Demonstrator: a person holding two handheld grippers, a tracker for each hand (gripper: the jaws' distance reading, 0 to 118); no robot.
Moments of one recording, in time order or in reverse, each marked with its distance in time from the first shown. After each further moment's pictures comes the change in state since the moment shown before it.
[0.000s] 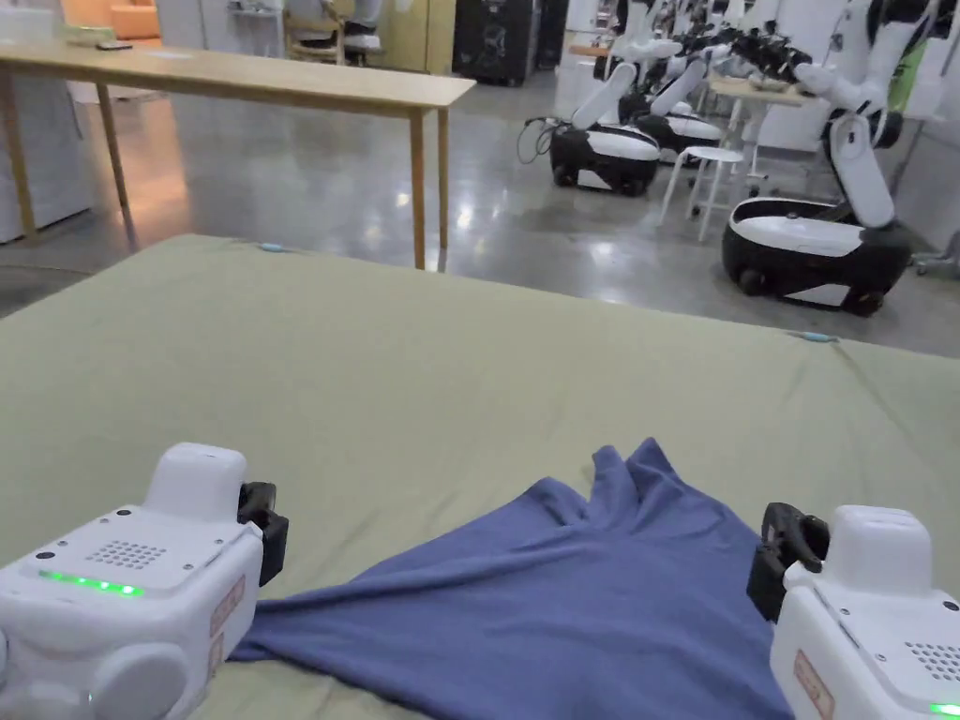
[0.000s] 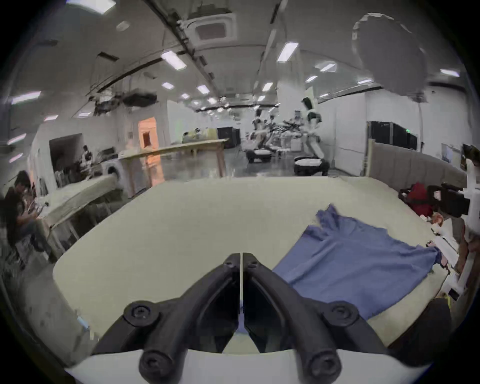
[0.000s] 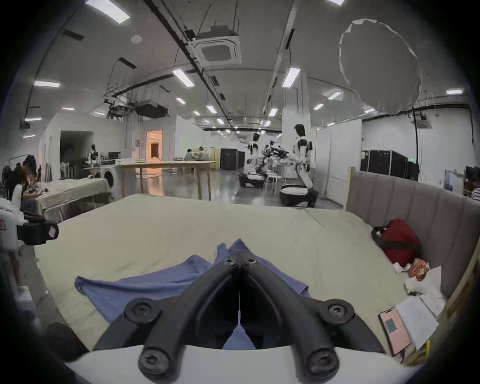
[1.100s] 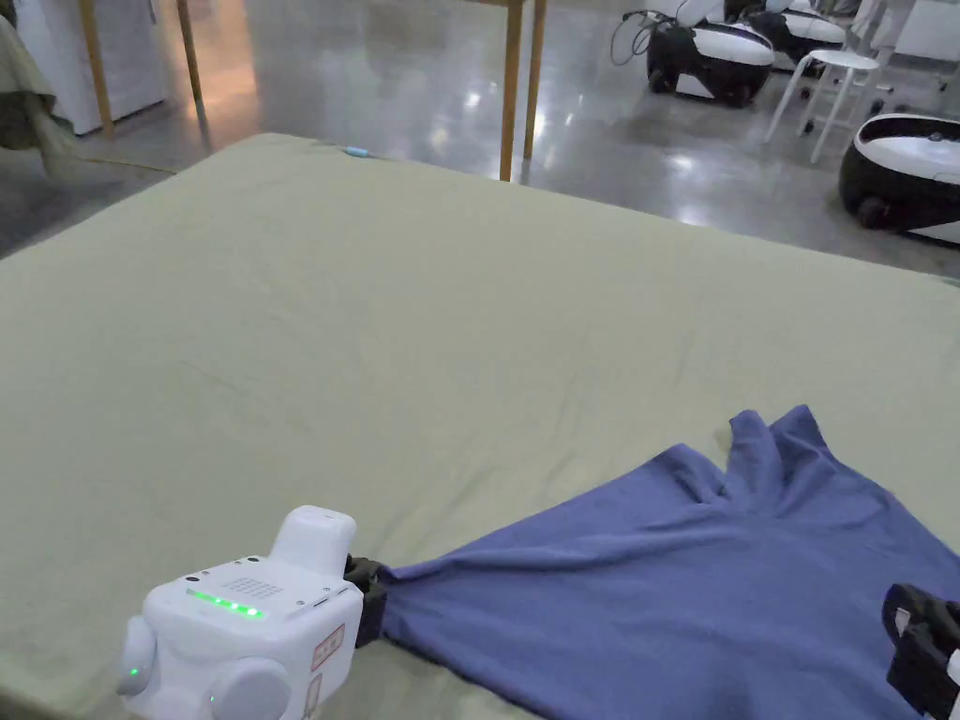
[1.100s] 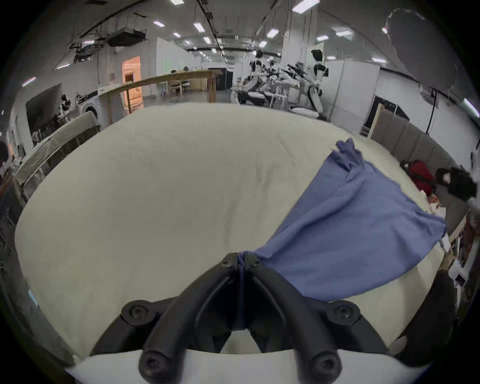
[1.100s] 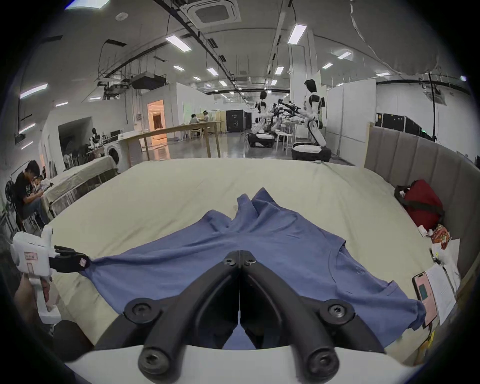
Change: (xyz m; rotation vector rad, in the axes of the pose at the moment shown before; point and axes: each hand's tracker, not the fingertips) left arm -0.025 -0.065 -0.102 -0.296 -0.190 0.048; right arm -0.023 -0.036 -0.054 -0.236 0.054 -0.048
